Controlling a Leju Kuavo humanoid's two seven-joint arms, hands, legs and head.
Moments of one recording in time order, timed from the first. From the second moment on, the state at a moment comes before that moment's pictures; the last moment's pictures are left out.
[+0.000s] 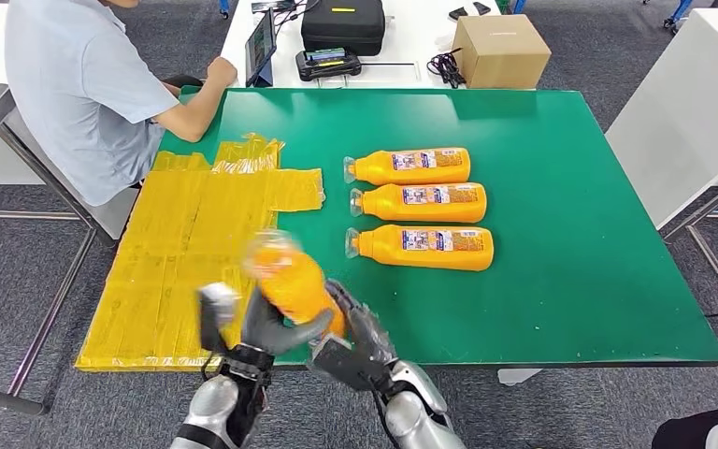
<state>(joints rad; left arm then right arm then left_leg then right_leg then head) -0.11 -0.34 -0.19 -1.20 -0.22 0.04 -0.34 -0.13 0.29 0.30 -0.96 0.70 -0.06 -0.53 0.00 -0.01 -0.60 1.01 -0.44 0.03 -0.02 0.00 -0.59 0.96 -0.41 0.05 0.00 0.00</state>
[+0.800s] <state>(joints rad) -0.19 -0.27 -0.10 -1.35 -1.37 0.32 -0.16 -0.10 0.30 0.30 -1.02 0.67 -0.03 -0.57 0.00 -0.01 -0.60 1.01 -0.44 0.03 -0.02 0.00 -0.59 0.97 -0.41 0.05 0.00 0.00</state>
